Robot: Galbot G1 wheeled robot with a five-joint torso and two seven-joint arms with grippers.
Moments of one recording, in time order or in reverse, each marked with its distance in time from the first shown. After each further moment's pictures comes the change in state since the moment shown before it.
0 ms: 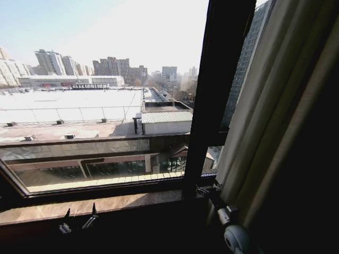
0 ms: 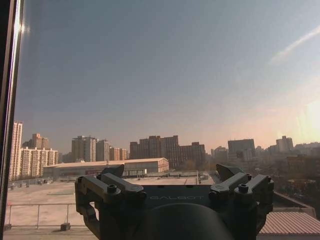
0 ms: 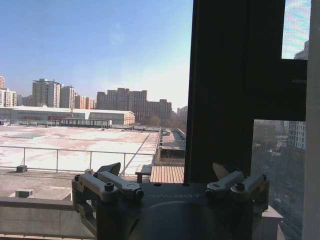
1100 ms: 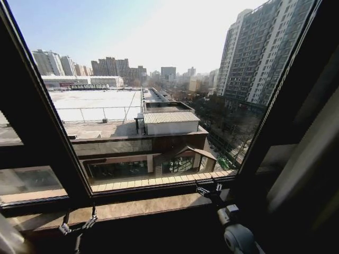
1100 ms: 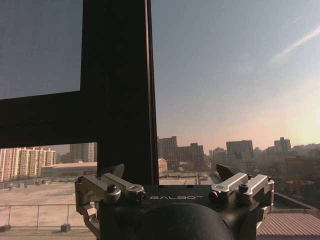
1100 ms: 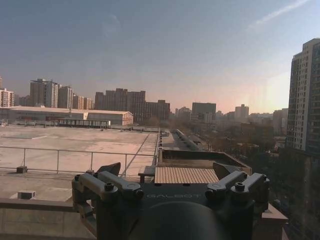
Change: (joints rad) left arm 0.000 0.000 0.000 0.000 0.000 0.000 0.000; right arm 0.000 0.000 0.000 0.000 0.000 0.000 0.000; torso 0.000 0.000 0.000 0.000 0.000
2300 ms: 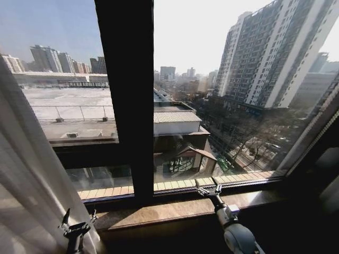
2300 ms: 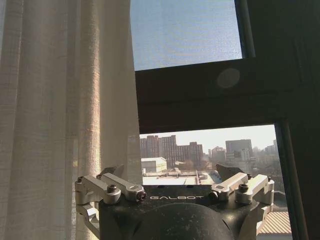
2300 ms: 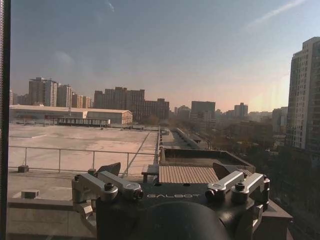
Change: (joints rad) left arm 0.000 0.000 0.000 0.000 0.000 0.000 -0.001; right arm 0.000 0.000 0.000 0.000 0.000 0.000 0.000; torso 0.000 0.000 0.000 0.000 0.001
